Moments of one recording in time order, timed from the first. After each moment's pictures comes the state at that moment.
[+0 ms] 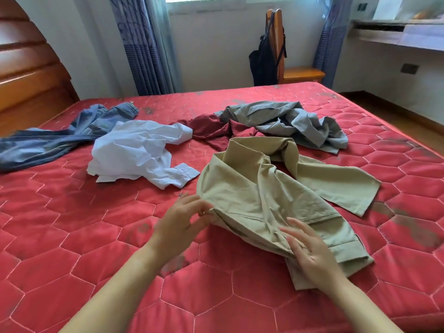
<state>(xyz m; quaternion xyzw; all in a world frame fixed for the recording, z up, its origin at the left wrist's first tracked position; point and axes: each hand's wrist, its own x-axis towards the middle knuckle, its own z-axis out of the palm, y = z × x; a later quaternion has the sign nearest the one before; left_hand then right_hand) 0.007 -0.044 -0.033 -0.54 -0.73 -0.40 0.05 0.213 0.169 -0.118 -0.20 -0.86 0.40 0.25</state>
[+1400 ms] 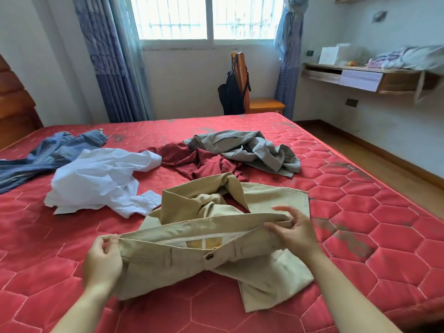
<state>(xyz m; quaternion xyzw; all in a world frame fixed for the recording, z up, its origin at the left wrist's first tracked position) -0.014 -0.065 -0.068 -0.05 -0.84 -0.54 0.07 0.220 0.243 -0.054 -0.26 -0.72 0.53 0.35</state>
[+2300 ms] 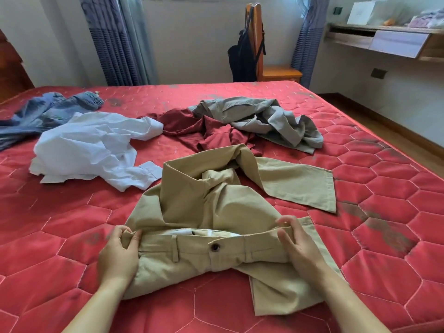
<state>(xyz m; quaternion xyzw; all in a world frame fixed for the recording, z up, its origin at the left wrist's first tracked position) -0.031 -0.047 -0.158 -0.09 -0.89 -0.45 0.05 0.215 0.225 -0.122 -0.26 -0.83 0.45 0.22</state>
